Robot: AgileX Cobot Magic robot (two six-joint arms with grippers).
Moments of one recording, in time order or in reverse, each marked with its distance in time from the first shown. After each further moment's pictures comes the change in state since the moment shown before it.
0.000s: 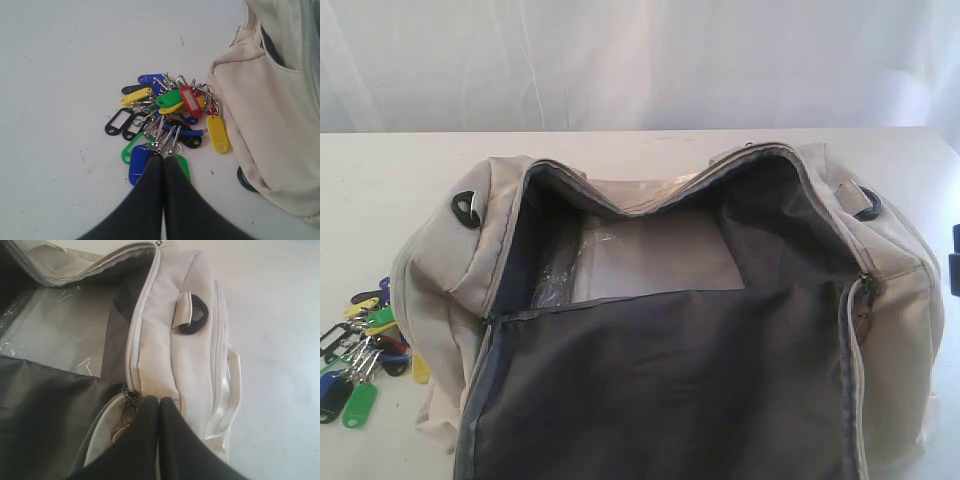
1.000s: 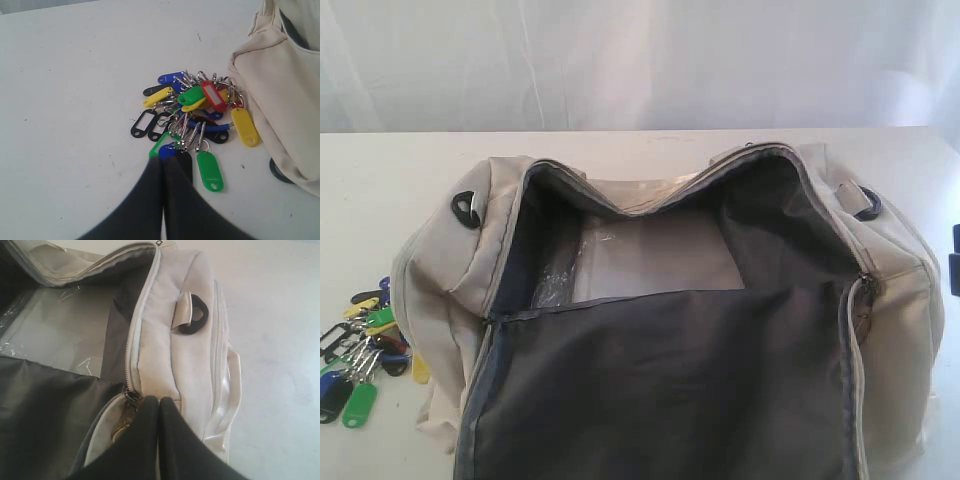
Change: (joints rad) left arm 0.000 0.000 0.000 0.142 -0.002 0.003; right arm 0.000 0.000 0.000 0.000 0.000 0.000
